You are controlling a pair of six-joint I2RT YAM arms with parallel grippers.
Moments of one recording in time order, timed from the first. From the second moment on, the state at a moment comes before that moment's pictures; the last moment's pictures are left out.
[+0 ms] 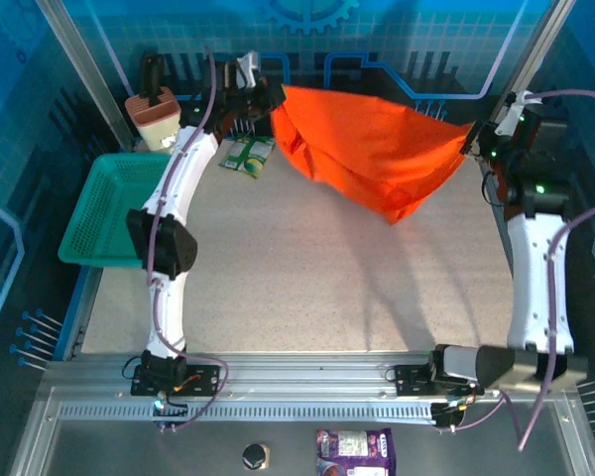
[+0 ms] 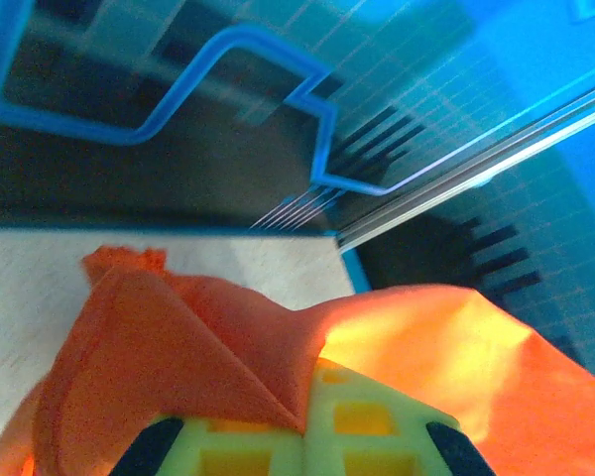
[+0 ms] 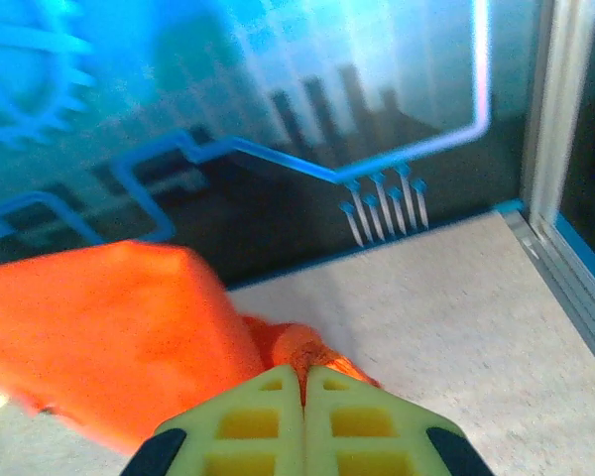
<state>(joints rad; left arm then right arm) -0.21 2.25 2.47 -0.52 0.53 -0.68 -0.13 1.24 1.61 -0.70 -0.14 0.29</state>
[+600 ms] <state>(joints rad) -0.10 2.40 2.10 -0.54 0.51 -0.71 0.58 1.54 1.47 -0.69 -0.45 0.24</state>
